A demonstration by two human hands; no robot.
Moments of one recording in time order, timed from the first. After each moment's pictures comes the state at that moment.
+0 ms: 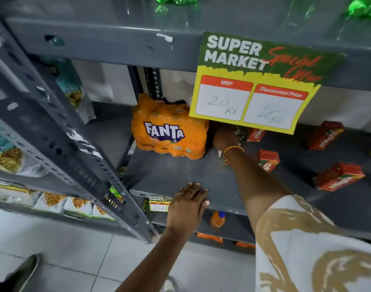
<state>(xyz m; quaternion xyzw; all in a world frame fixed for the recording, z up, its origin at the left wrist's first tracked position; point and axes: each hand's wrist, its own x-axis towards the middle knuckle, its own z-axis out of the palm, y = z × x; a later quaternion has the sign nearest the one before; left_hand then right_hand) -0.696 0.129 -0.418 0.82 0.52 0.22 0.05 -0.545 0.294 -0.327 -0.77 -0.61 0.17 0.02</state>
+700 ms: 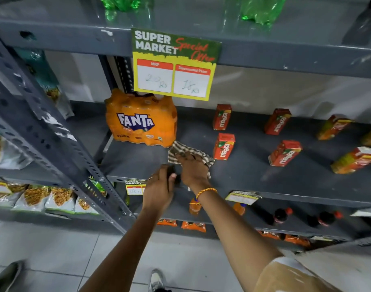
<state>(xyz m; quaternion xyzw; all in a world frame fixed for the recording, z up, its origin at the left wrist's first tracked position) -0.686 0.105 -0.389 0.76 0.57 0.29 0.14 -0.558 0.146 -0.370 -0.71 -0.68 0.15 0.05</state>
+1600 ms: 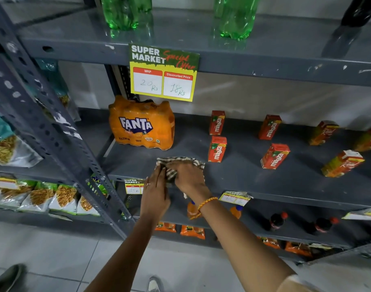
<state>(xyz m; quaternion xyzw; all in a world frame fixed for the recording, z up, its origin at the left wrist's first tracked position) -0.681 0.076 -0.389 0.74 0.59 0.29 0.15 -0.558 0.098 -0.326 -0.64 -0.74 0.16 0.12</state>
